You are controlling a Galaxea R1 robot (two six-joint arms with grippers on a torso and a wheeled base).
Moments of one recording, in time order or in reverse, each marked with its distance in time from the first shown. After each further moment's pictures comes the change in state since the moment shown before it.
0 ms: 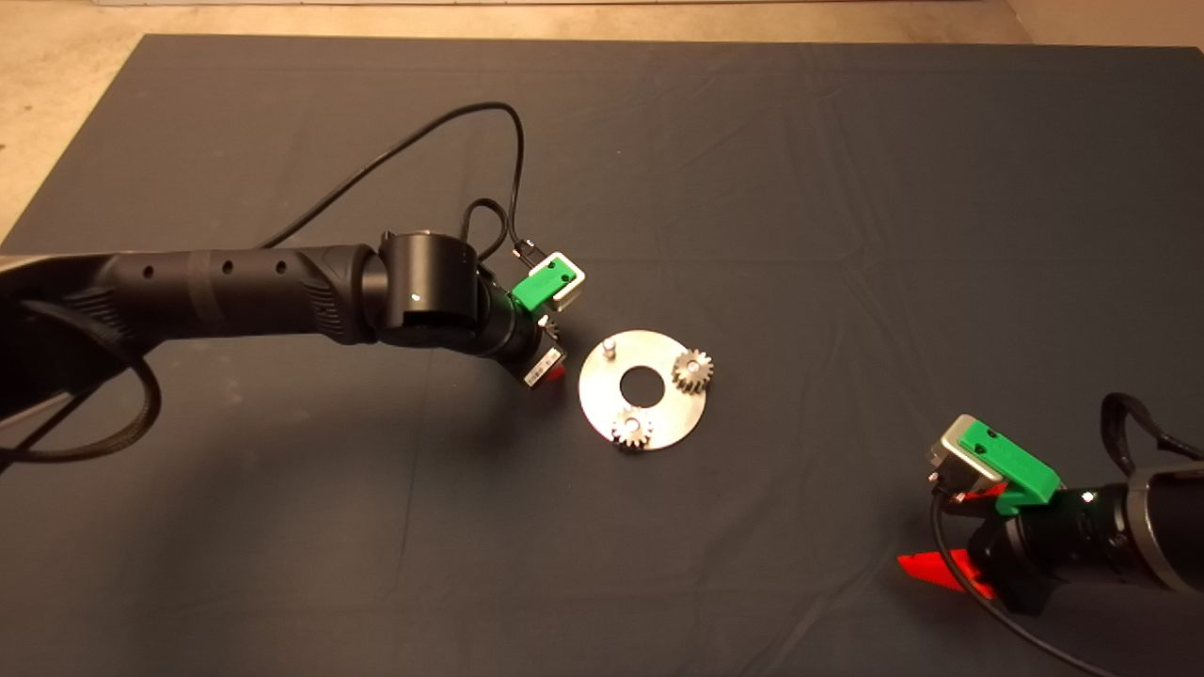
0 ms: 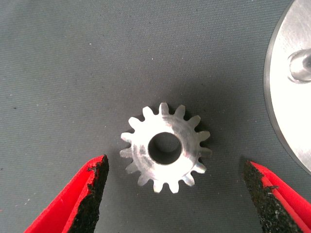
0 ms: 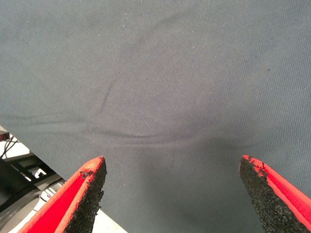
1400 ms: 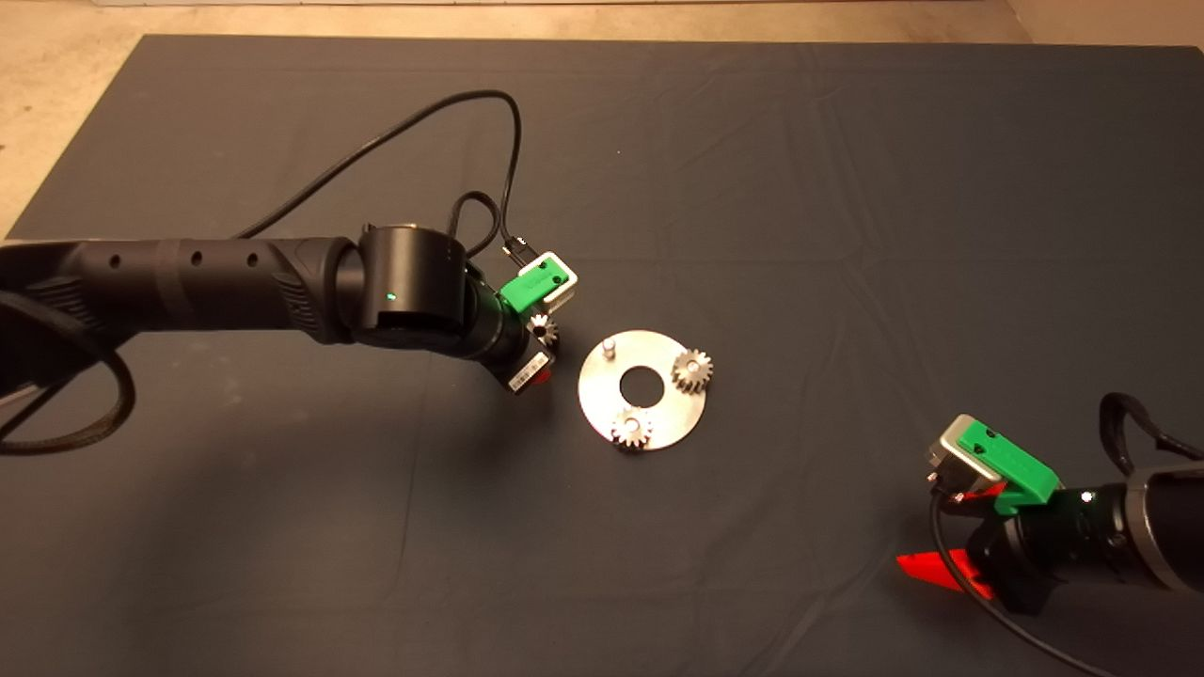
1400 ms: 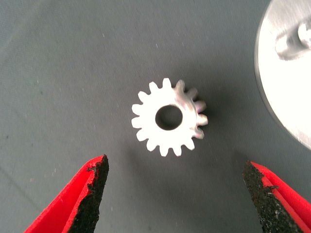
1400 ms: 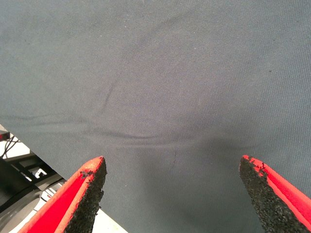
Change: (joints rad) left arm -0.035 -0.024 0.068 -0.022 0.055 0.000; right arm 0.000 0.003 0.000 0.000 0.000 0.001
